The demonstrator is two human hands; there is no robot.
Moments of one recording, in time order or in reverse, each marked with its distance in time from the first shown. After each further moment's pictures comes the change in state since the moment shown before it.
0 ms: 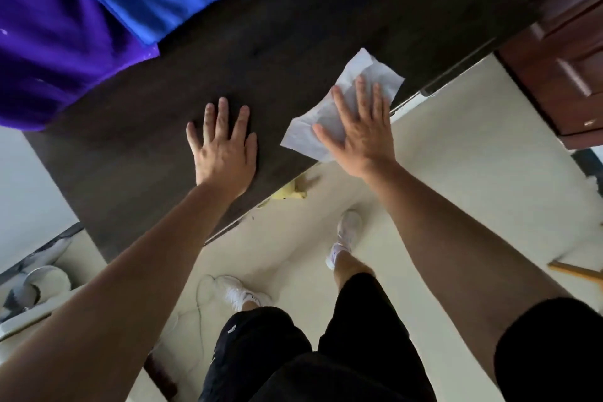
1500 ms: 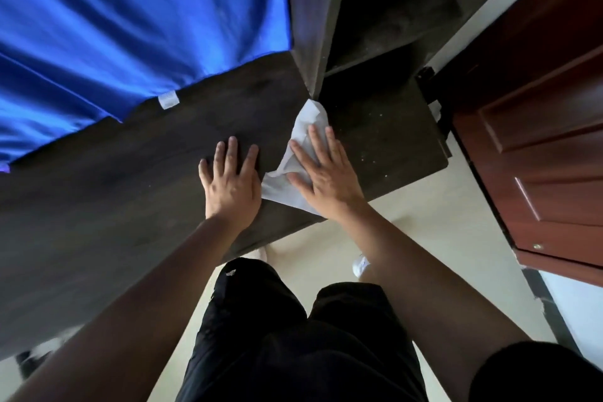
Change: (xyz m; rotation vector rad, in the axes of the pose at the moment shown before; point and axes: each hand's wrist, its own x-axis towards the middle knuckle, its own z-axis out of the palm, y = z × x) left_hand 0.195 0.297 -0.015 -0.062 0.061 -0.168; right_hand 0.209 0.254 -0.065 0.044 -0.118 -0.415
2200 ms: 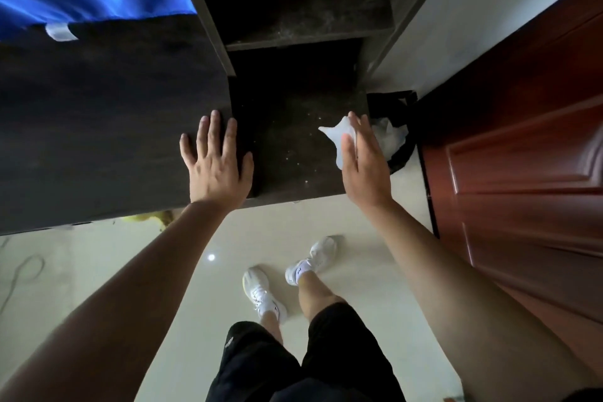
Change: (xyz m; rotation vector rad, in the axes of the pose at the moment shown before) left_hand 0.010 0.185 0.054 -0.052 0.183 -0.244; right_hand -0.036 0.225 -0.064 0.552 0.139 0.182
